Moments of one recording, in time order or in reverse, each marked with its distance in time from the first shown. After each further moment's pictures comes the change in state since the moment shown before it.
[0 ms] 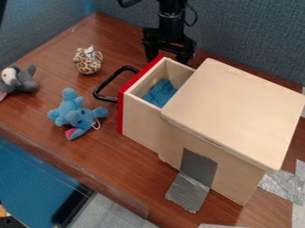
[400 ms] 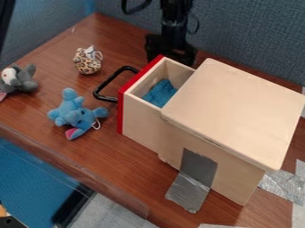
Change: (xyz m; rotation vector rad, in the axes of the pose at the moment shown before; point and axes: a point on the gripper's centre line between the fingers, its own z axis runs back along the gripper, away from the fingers) arm -0.003 0.000 -0.017 0.015 0.012 -0.010
